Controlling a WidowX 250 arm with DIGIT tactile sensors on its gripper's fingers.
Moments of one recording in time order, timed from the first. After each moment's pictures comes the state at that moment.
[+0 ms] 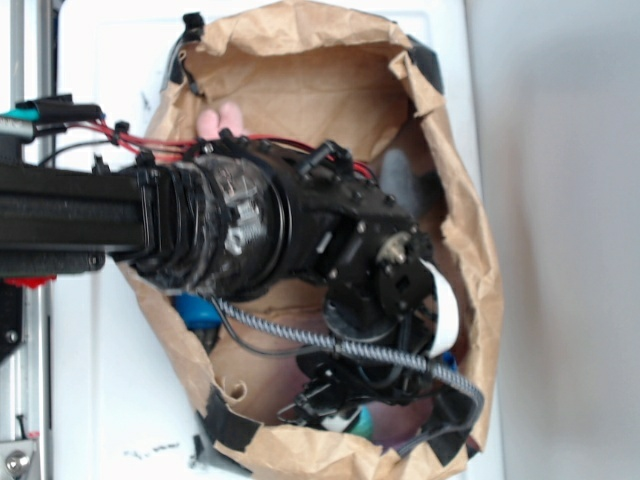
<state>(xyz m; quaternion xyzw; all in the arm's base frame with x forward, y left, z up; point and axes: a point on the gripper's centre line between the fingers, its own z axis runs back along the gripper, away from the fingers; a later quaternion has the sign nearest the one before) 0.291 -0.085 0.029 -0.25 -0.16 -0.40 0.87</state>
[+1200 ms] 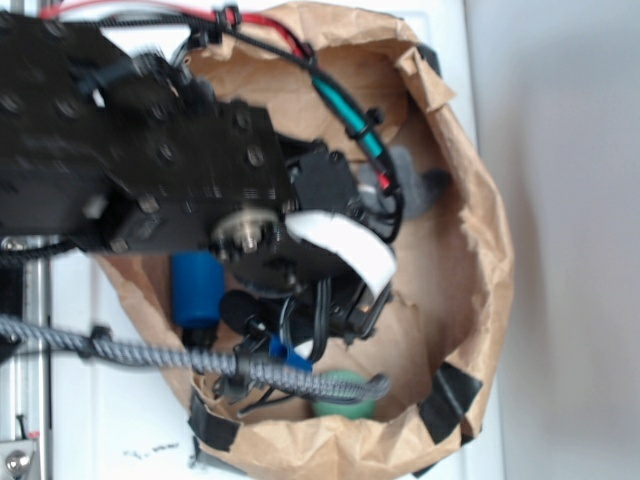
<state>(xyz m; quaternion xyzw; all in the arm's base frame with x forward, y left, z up) 0.298 0.004 0.144 -0.05 -0.24 -0.22 0.95</state>
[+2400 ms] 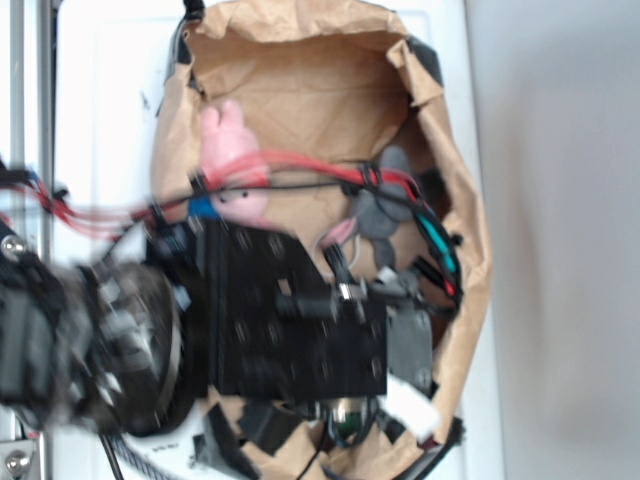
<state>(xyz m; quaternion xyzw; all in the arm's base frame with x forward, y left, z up) 0.318 -0.084 0.063 0.00 -0.17 -0.42 0.89</state>
